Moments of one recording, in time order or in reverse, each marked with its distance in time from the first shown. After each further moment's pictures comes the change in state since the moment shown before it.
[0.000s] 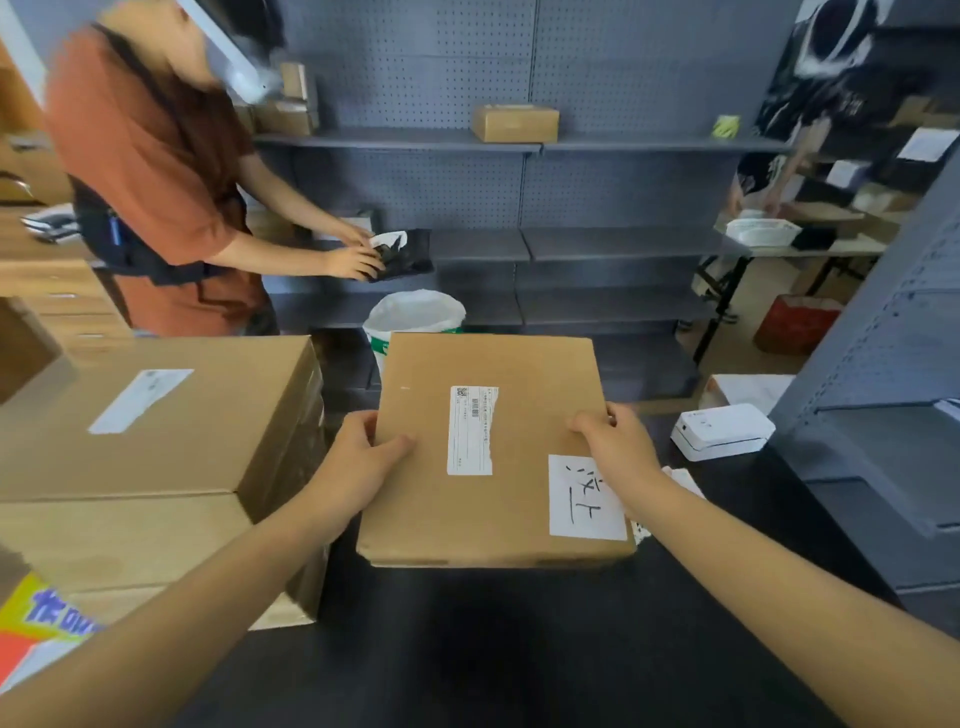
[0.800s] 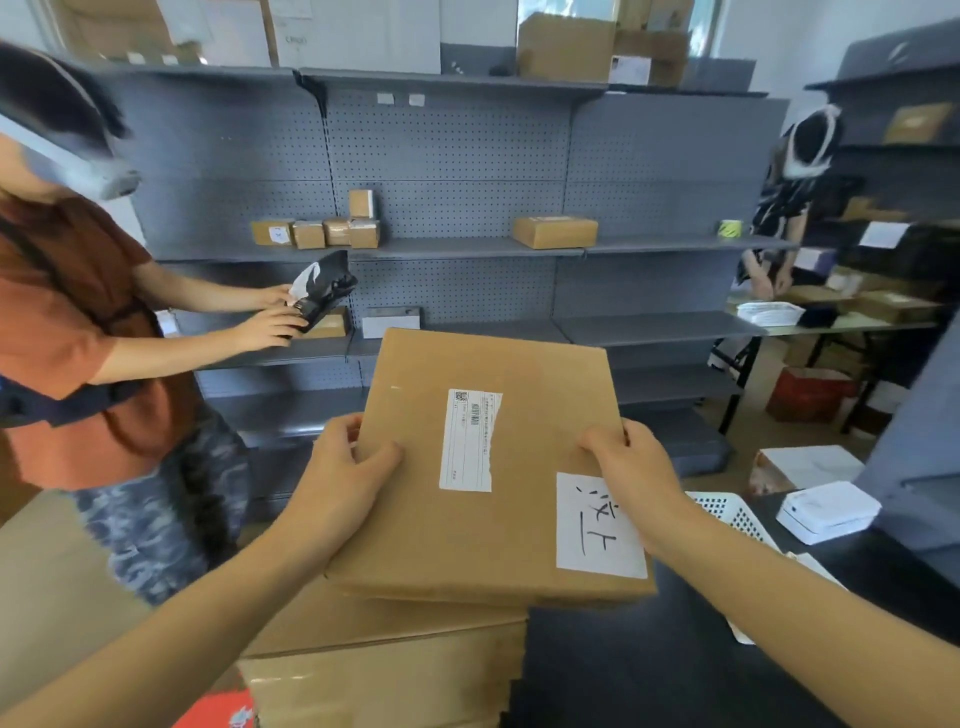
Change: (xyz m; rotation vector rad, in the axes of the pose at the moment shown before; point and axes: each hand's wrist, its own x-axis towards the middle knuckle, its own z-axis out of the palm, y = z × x) left_hand 0.049 0.016 -0.279 0.036 0.131 0.219; right_hand -0.083 -0.159 0.220 0.038 0.074 -0.098
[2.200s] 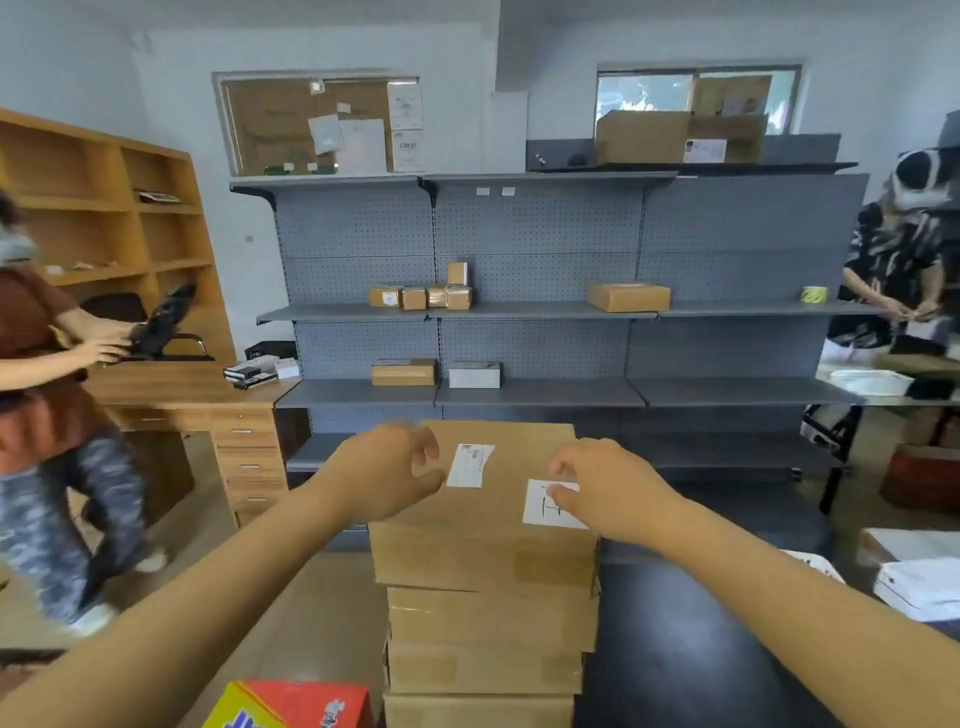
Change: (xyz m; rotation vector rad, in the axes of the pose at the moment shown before) left_hand -0.068 0.034 -0.103 0.979 -0.093 0.430; right_hand -0.090 -0.045 0.032 -0.934 -0.281 -0.756
